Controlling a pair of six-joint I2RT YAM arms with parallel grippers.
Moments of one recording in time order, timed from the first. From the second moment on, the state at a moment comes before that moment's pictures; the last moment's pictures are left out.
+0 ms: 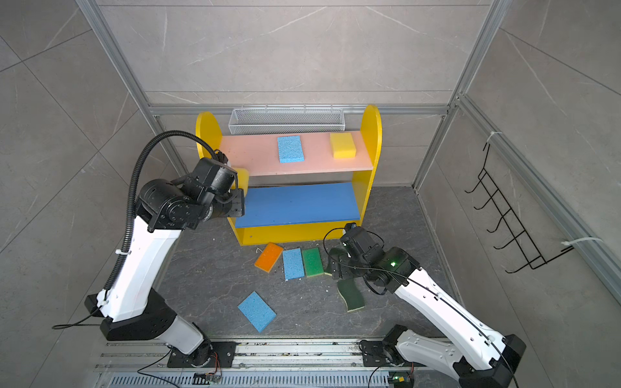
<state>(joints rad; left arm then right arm) -0.71 1.62 2.35 -1.56 -0.47 -0.47 0.71 1.06 1.13 -1.06 0.16 0.45</state>
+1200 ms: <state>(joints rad) -0.57 1.79 2.43 -1.02 -0.59 -0.12 0.71 1.08 1.13 -1.07 0.16 0.43</state>
